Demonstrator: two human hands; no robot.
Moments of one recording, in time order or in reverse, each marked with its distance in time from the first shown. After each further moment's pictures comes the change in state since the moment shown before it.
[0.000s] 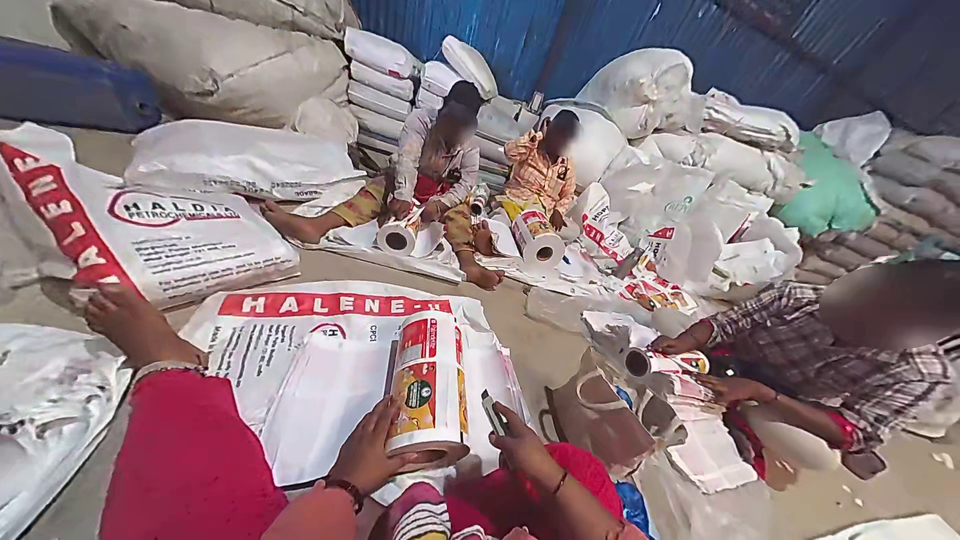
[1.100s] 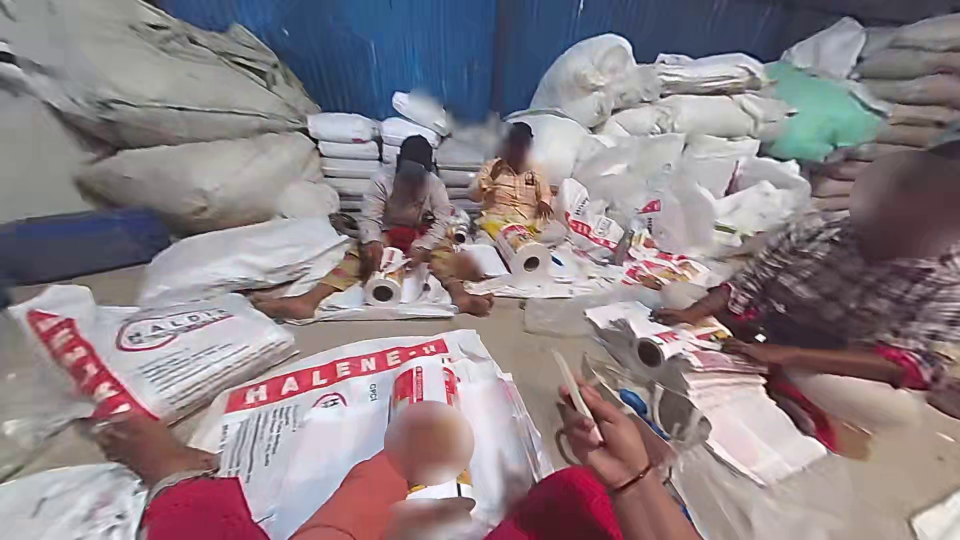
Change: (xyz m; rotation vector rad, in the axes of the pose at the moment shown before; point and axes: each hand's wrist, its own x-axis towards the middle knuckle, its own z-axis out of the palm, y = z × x) left_hand 0.117 0.100 -0.034 0.617 -0.321 0.795; right_hand -0.069 -0.058 -0.110 1.290 0.071 -0.483
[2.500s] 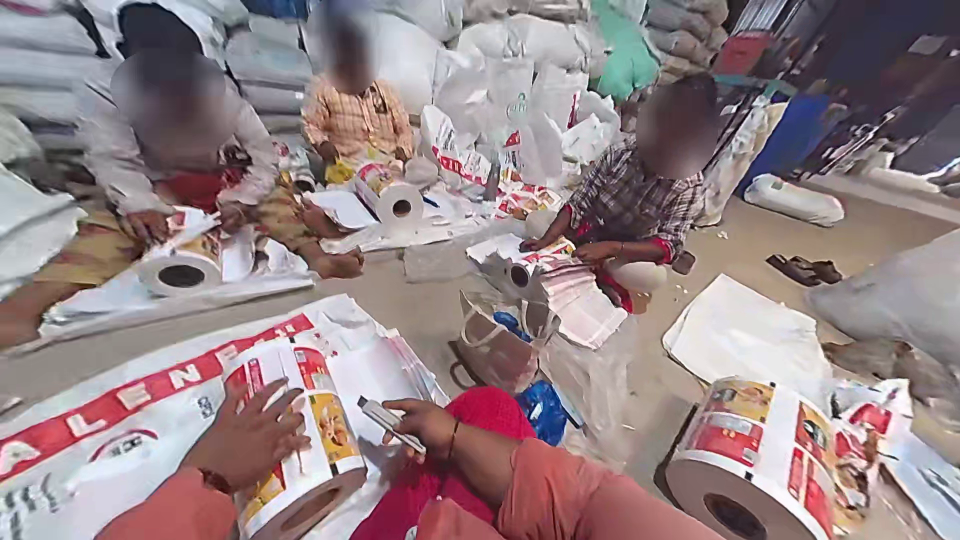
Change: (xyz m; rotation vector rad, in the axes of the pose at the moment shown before) left_hand -0.008 -0.022 -0.021 0.123 -0.071 -0.084; right_hand 0.007 0.114 -0.077 -0.713 -0.100 0.482
